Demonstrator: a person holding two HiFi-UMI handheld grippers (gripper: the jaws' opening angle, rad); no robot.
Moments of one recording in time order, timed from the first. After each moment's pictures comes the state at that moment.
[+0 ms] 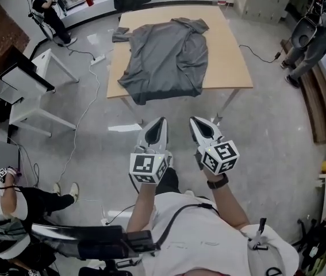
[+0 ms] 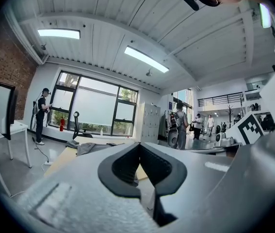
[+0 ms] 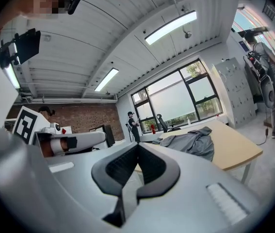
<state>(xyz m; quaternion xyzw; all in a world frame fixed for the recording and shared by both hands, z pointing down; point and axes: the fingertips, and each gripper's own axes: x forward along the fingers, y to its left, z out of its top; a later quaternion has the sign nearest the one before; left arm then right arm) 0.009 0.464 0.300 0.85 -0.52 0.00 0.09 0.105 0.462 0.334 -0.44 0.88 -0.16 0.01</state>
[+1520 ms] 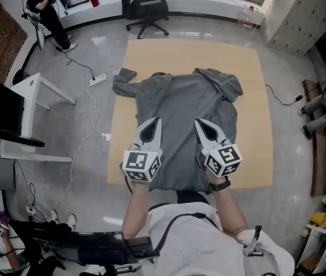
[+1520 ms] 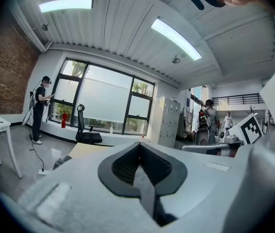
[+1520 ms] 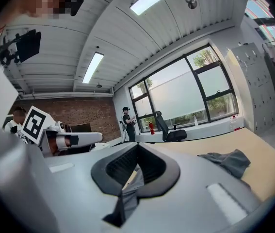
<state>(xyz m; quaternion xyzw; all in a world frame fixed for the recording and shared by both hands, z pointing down) -0.104 -0.076 0.349 0.82 -0.56 0.01 0.12 0.024 -0.082 0.373 -0.40 0.90 -0.16 -0.02</state>
